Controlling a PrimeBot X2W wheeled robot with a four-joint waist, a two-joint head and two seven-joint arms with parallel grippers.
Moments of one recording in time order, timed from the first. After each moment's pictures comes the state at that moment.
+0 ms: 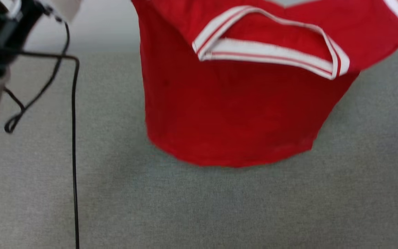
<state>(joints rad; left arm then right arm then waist) -1.16 0.61 -0.51 0.06 -0.74 -0.04 0.23 -0.82 -0.73 0.11 -0.07 0.67 0.13 0.39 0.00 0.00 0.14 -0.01</state>
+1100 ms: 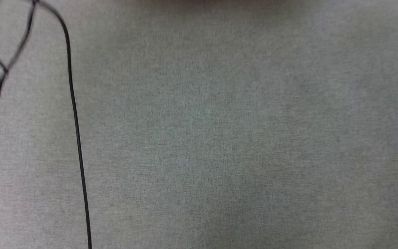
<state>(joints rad) -1.47 0.49 -0.58 0.72 -0.68 -0.13 -0.11 -1.34 -0.51 0.44 0.63 0.54 0.13 0.03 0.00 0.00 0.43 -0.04</state>
